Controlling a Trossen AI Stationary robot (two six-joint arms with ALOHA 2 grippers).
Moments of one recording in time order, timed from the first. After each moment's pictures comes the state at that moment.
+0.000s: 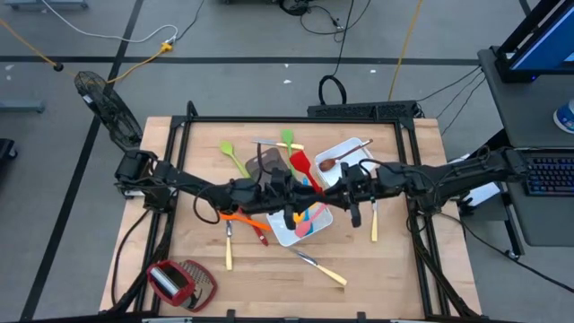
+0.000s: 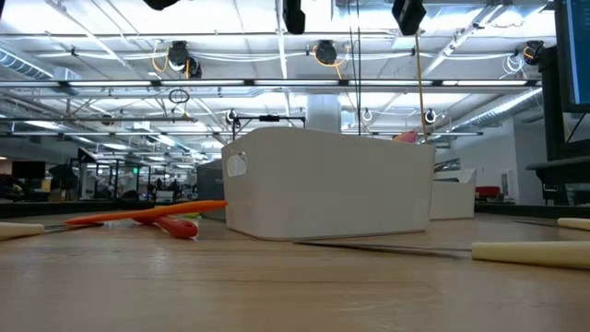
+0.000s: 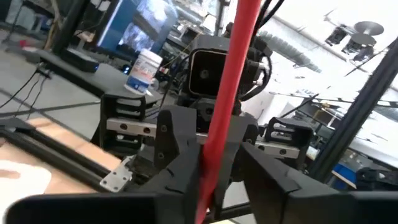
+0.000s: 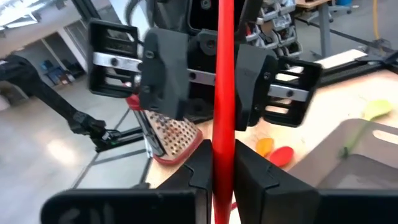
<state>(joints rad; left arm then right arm) -0.21 1.73 1.09 0.89 -0.28 -0.47 0.15 1.08 0.79 0.17 0.03 0.40</state>
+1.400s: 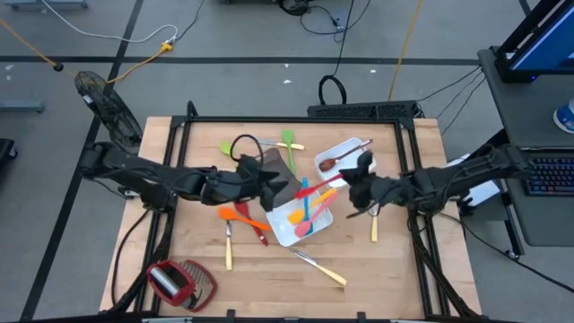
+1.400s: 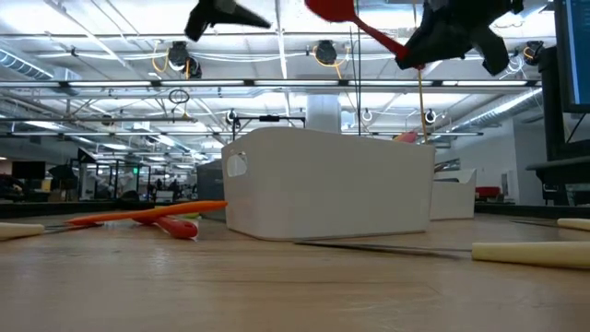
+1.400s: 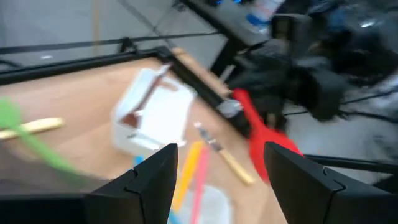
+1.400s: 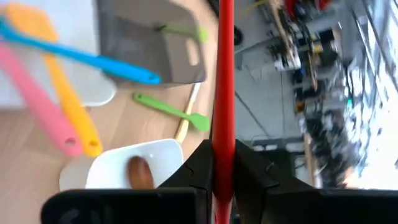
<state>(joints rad) -0.21 1.35 1.09 -0.10 -0.56 -0.76 0.26 1.03 0.79 -0.37 0.73 -0.69</state>
